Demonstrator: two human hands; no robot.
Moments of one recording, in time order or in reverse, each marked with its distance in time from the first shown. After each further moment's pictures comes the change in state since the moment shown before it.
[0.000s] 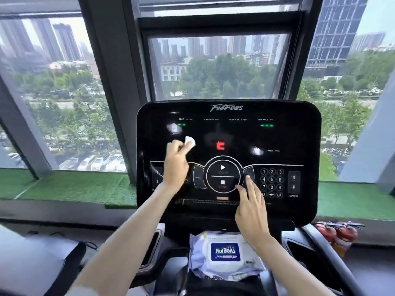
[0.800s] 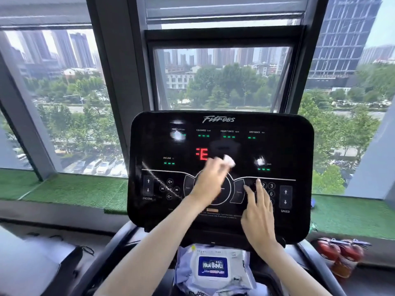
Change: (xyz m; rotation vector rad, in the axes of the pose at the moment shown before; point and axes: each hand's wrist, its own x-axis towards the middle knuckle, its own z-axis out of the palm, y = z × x) left_hand -0.006 0.092 0.046 0.036 -0.219 0.250; right_hand 0.024 0.043 -0.017 -0.009 0.045 0.022
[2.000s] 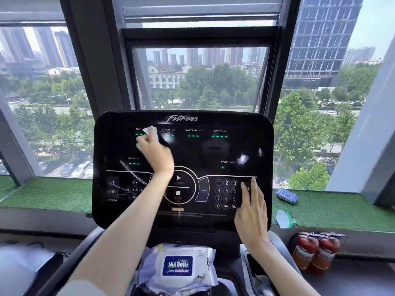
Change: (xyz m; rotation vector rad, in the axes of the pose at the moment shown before) left_hand 0.062 -0.017 -0.005 -0.039 0.554 -0.772; right_hand 0.002 0.074 -0.026 -0.024 0.052 0.029
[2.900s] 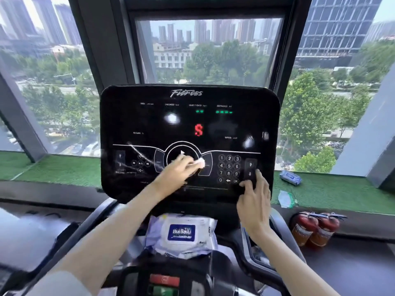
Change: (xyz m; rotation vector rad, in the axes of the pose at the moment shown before) left_hand -0.084 -0.074 -0.027 0.129 -0.493 1.136; right_hand -0.032 0.007 -0.002 0.060 -0.042 0.057
